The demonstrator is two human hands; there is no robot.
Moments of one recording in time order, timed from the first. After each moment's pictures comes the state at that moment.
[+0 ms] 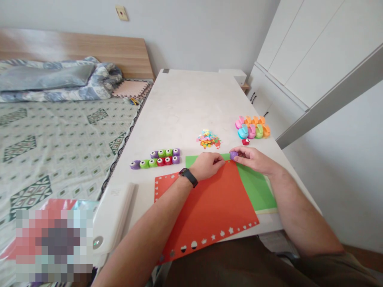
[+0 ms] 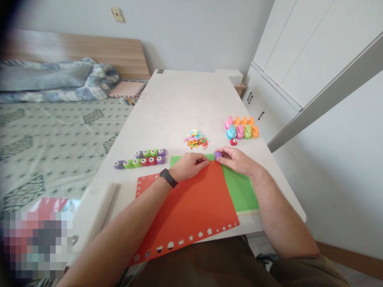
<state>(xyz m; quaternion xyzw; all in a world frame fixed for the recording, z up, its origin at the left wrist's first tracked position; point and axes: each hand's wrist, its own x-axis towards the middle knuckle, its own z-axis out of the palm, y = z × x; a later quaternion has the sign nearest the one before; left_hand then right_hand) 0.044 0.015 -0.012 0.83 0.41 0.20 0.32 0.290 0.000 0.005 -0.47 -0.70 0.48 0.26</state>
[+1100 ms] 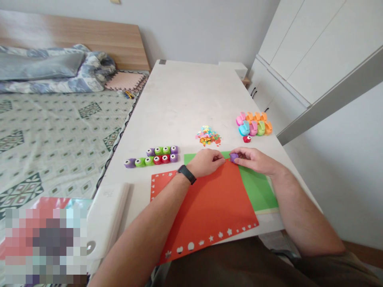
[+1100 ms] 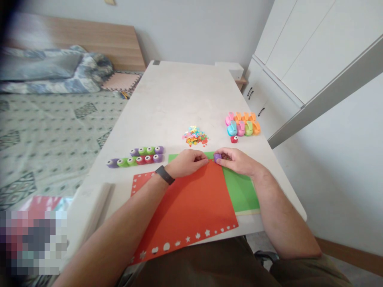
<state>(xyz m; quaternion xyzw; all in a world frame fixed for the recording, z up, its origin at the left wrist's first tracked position) 0.041 0.023 -0.008 0.82 0.41 0.18 0.36 0.290 0.000 0.006 -0.47 -0.70 0.49 0.21</state>
